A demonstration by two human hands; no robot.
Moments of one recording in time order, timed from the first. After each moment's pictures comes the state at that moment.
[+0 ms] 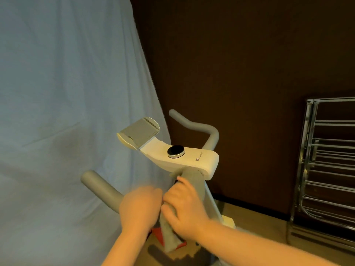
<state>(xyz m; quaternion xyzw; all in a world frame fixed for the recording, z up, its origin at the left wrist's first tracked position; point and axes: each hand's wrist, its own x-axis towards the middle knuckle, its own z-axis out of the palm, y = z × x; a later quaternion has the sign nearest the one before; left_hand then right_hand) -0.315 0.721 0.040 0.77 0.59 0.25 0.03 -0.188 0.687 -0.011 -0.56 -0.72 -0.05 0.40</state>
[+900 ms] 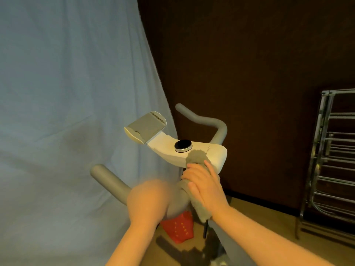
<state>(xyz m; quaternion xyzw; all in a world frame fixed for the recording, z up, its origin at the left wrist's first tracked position) -0.319 0.724 0.036 0.77 0.57 0.29 0.03 -0.151 0.699 -0.018 -0.58 -0.68 -0.08 0.44</state>
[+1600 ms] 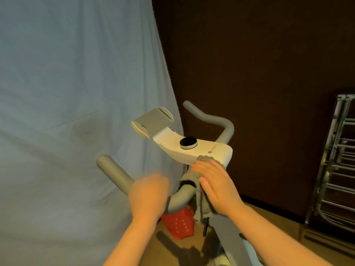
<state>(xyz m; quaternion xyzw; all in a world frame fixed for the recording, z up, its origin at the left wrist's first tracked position) -0.322 0.724 0.024 0.75 0.54 0.39 0.05 -0.129 0.681 -0.015 -0.57 -0.71 -0.02 0.42</state>
